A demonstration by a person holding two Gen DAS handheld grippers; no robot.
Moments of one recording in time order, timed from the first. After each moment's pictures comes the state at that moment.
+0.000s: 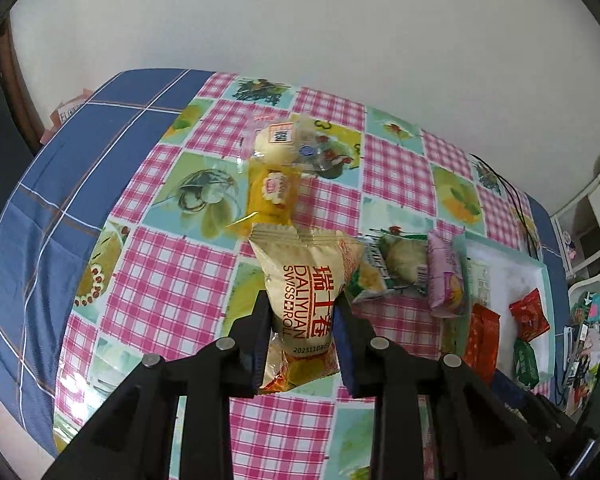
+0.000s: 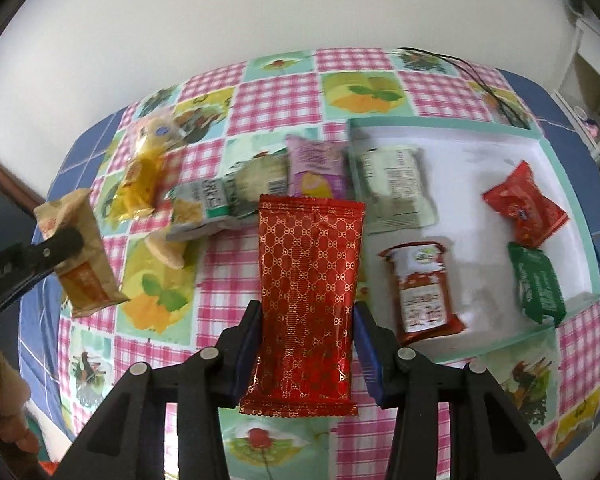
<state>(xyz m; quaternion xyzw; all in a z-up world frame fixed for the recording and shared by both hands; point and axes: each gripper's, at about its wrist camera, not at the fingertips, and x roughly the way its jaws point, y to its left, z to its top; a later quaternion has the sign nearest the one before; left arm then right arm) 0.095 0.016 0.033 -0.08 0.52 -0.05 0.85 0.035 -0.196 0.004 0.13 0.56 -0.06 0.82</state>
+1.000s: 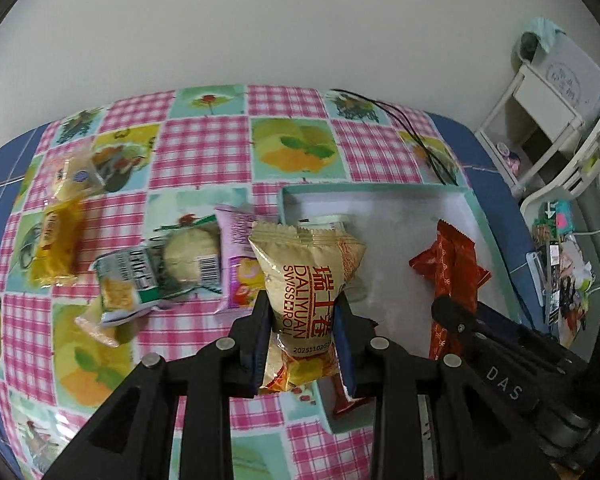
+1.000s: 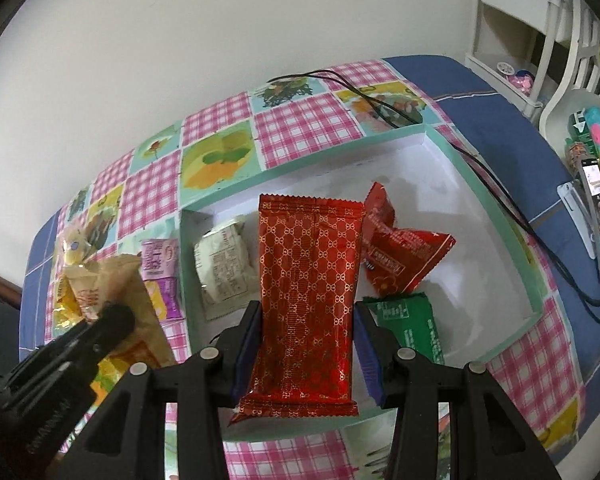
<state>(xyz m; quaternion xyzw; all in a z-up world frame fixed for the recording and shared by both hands) 0.091 -0.185 0.017 0.02 0.53 -0.20 0.83 0.037 -0.339 0.001 0.21 0.52 -0.15 0.82</state>
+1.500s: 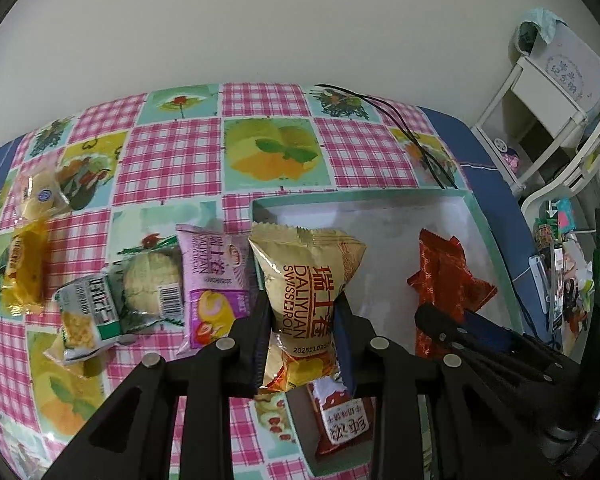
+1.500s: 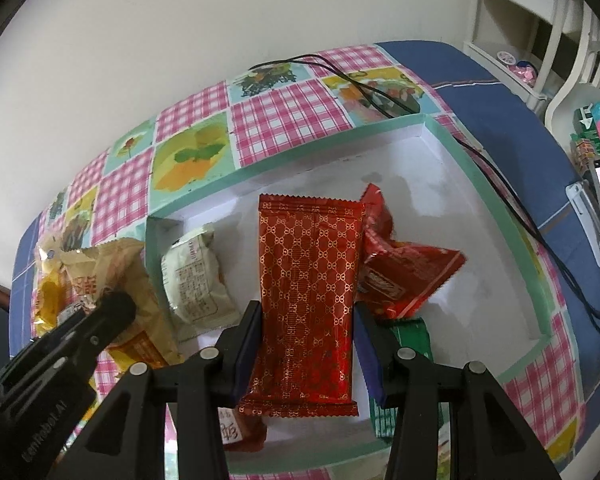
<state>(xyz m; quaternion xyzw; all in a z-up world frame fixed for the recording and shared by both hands) 0.113 -0.213 -0.003 0.02 0.52 -0.22 0.82 0.060 -0.358 -0.023 0.21 0.54 -0.16 0.80</state>
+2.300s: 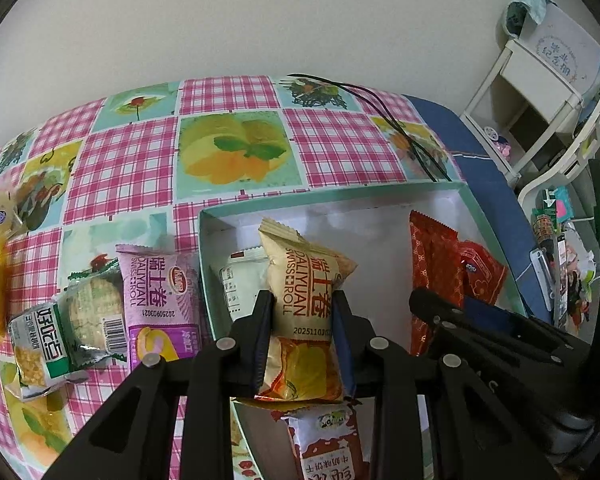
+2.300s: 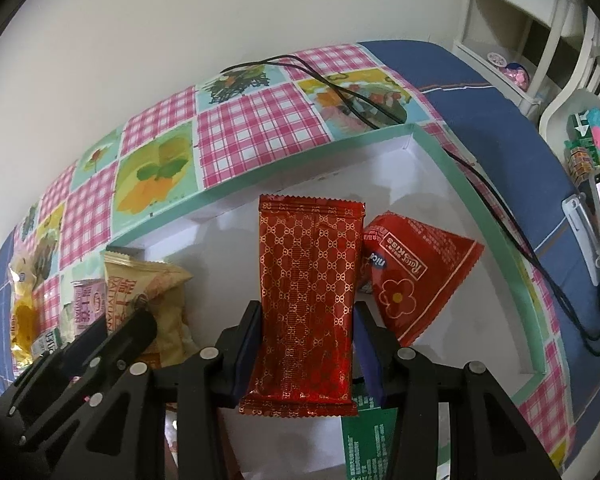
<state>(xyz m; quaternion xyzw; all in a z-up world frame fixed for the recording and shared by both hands) 0.128 -0.247 -0.029 0.03 0.52 -0.25 0.82 0.082 -0.377 -0.040 0.19 0.54 -0.20 0.79</state>
